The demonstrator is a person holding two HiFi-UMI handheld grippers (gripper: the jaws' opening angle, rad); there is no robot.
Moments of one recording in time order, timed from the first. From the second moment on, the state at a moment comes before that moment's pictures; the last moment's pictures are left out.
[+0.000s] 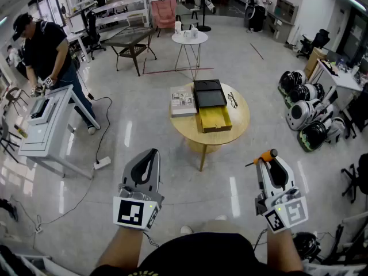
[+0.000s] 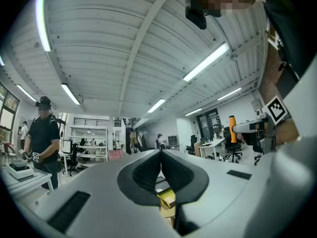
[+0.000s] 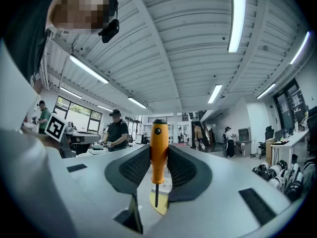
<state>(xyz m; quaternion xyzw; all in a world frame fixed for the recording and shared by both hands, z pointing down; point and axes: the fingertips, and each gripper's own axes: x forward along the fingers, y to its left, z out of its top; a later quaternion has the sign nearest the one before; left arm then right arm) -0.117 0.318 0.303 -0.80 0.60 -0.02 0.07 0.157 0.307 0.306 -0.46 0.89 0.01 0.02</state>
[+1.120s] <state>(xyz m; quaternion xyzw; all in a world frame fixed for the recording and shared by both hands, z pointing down) -0.083 0.234 0.339 -0.80 0.59 -0.03 0.05 0.172 0.217 0.325 -0.47 0.89 -0.01 0.00</state>
